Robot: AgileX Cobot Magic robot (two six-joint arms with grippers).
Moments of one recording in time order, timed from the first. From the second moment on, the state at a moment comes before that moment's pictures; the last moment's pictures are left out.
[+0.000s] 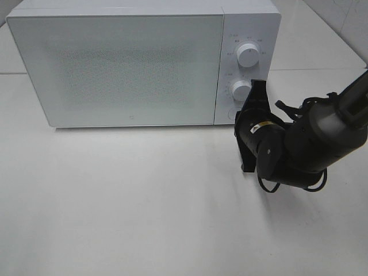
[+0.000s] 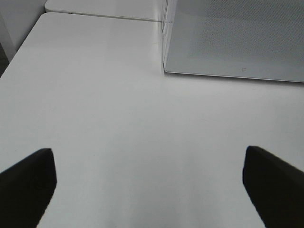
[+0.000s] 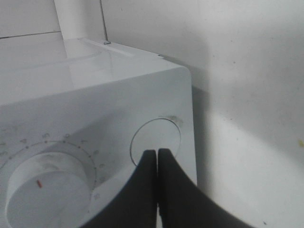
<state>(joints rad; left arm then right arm) 0.00 0.00 -0.52 -0.04 1.08 -0.04 0.57 2.09 -0.77 0.71 -0.94 1.37</state>
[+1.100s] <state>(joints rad) 0.00 0.00 -0.52 -0.04 1.08 -0.04 0.56 2.16 -0.89 0.79 -0.92 1.33</state>
